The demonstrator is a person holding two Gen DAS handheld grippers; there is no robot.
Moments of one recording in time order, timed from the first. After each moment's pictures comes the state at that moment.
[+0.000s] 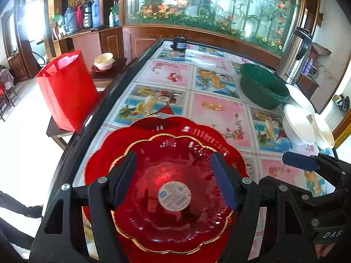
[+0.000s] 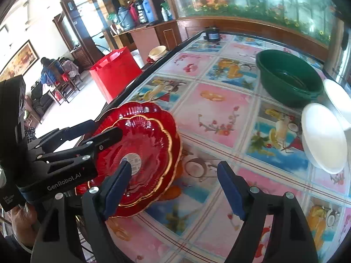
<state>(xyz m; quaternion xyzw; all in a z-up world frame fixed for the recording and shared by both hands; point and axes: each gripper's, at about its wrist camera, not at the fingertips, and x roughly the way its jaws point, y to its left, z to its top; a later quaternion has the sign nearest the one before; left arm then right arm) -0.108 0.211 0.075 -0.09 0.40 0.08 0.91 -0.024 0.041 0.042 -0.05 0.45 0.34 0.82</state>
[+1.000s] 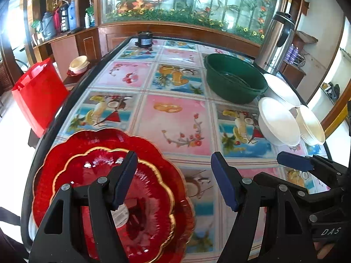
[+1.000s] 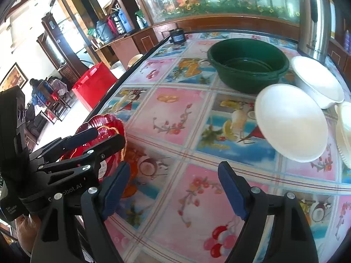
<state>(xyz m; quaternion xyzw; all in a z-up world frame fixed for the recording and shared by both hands) -0.058 0.142 0.074 -0.07 0.42 0.02 0.91 0.000 -0.034 0.042 0.00 0.46 0.30 0.84</state>
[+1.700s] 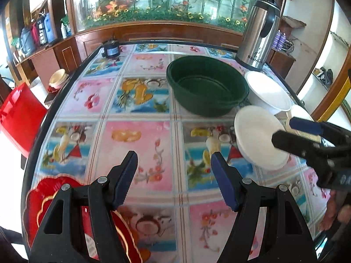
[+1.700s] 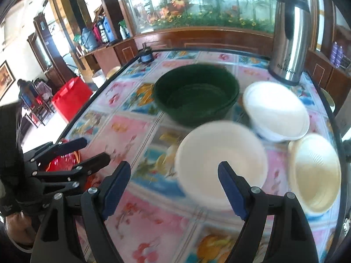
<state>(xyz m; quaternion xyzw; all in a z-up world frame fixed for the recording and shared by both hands) 0.012 0.087 0.092 -0.03 0.43 -0.02 0.90 0.071 -0.098 0.078 -0.02 0.43 0.25 0.87</state>
